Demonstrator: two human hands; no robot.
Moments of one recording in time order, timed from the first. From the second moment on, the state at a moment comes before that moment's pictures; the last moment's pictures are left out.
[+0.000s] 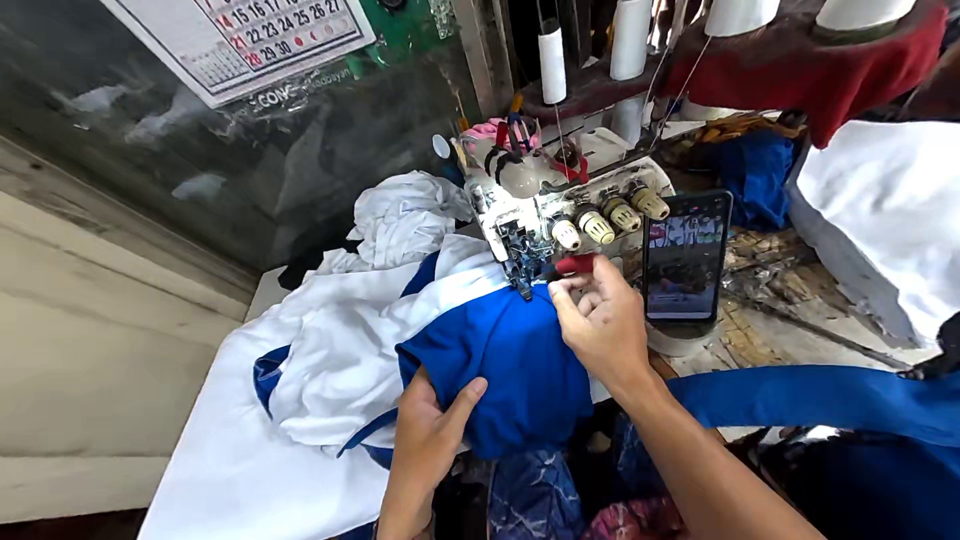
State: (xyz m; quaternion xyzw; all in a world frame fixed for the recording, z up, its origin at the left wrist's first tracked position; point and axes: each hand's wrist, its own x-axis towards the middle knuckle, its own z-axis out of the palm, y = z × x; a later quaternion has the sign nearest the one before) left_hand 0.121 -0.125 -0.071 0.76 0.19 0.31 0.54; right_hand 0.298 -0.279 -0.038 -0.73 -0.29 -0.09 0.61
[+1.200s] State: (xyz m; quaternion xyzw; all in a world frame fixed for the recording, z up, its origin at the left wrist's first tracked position) left_hand 0.091 -0.117 -0.060 0.73 0.20 0.28 0.59; right_hand 0.249 -0.368 -0.086 -0.61 -0.28 0.29 0.68
